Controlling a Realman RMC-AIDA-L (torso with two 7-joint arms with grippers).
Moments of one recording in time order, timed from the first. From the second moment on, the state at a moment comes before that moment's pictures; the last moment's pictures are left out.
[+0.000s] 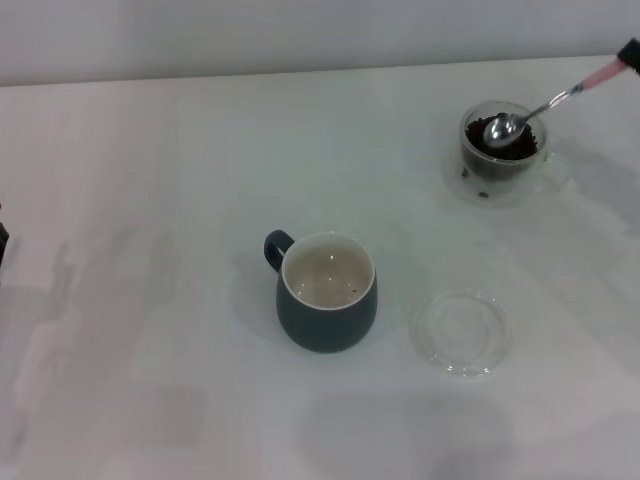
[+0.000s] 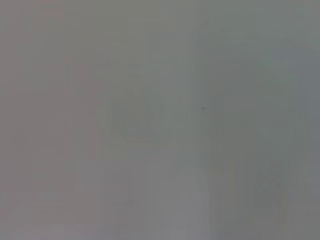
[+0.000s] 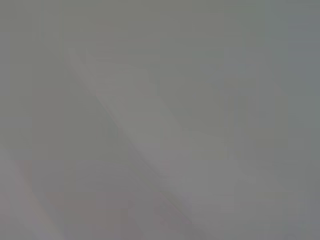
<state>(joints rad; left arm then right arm) -0.22 -2.08 2.37 0.18 -0.74 1.42 -0.03 0.37 1.98 -0.26 -0.31 1.56 1.48 -1.70</state>
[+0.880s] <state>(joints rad) -0.21 -2.08 2.37 0.18 -0.74 1.42 -0.04 0.40 1.99 -0.28 -0.35 1.55 1.34 -2.07</state>
